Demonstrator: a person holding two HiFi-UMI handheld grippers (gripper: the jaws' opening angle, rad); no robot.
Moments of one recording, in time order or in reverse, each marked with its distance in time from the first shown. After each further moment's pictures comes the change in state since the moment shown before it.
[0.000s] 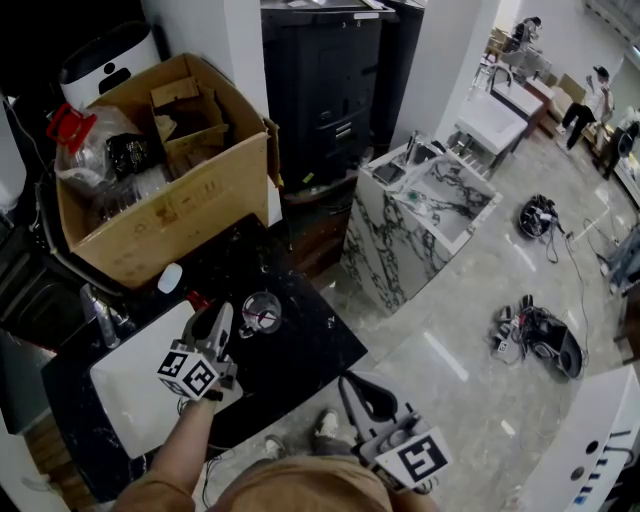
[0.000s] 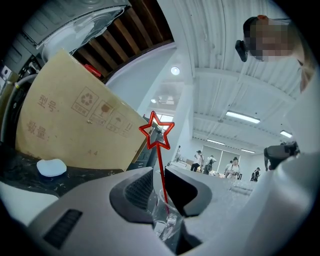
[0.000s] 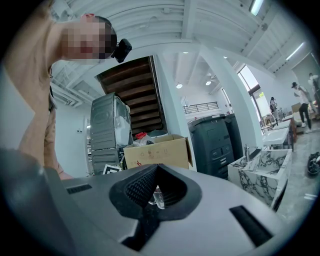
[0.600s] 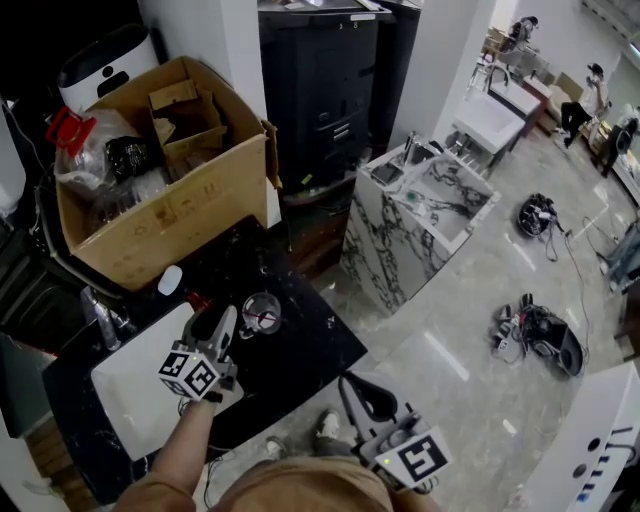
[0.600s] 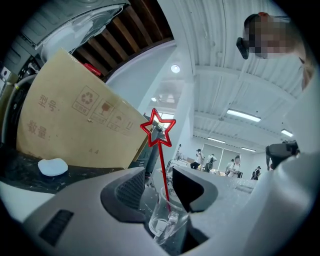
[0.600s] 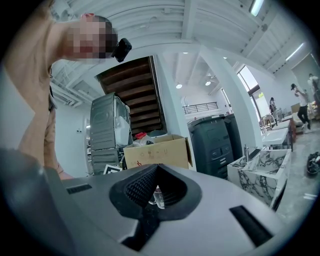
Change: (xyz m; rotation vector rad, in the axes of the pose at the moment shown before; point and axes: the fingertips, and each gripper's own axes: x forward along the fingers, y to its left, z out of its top) left arm 0.000 0.003 -0.004 0.005 0.022 0.007; right arm -0.001 0.002 0.001 0.001 -0.001 -0.007
